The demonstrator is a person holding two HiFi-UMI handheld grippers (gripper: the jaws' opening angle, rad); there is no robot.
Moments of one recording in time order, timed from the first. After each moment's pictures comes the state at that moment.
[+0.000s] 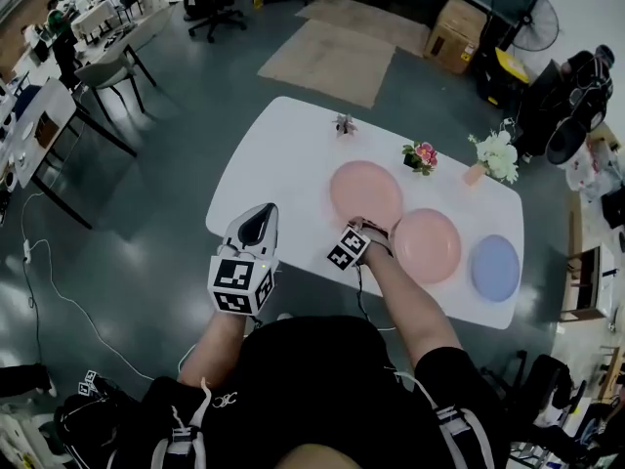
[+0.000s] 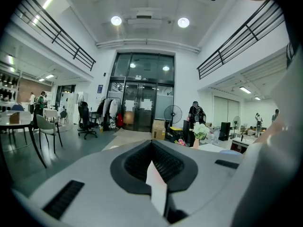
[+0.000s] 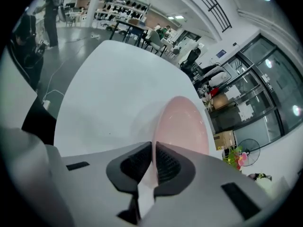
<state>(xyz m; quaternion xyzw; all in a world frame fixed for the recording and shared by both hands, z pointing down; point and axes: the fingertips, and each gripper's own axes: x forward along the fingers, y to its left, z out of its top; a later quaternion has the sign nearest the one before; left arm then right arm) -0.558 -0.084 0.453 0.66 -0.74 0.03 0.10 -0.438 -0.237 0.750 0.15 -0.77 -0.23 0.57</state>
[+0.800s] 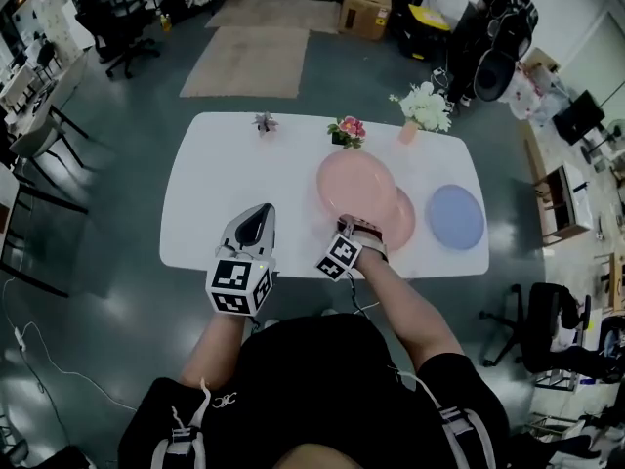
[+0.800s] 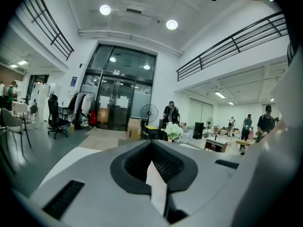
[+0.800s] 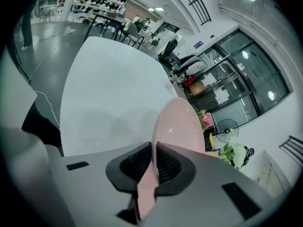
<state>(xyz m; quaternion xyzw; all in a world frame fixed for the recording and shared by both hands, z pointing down) -0.445 -0.155 0.444 0.77 -0.63 0.04 0.10 -0.304 -0.248 0.685 0.29 -0.74 -0.21 0.57</state>
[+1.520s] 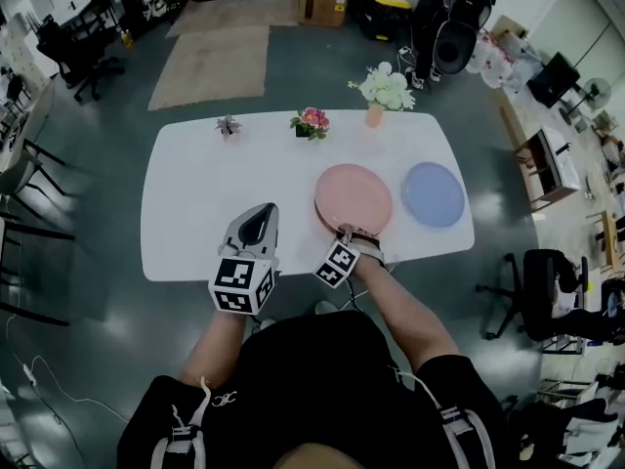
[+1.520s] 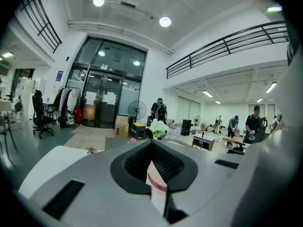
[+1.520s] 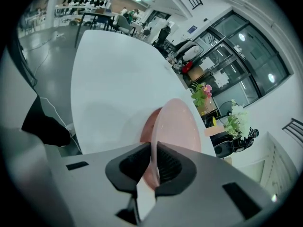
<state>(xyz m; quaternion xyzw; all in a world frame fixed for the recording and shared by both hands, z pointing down) -0.362 -0.185 0.450 0.81 -0.57 0.05 0.10 -0.211 -0.230 0.717 0.32 -0.72 -0.14 0.60</state>
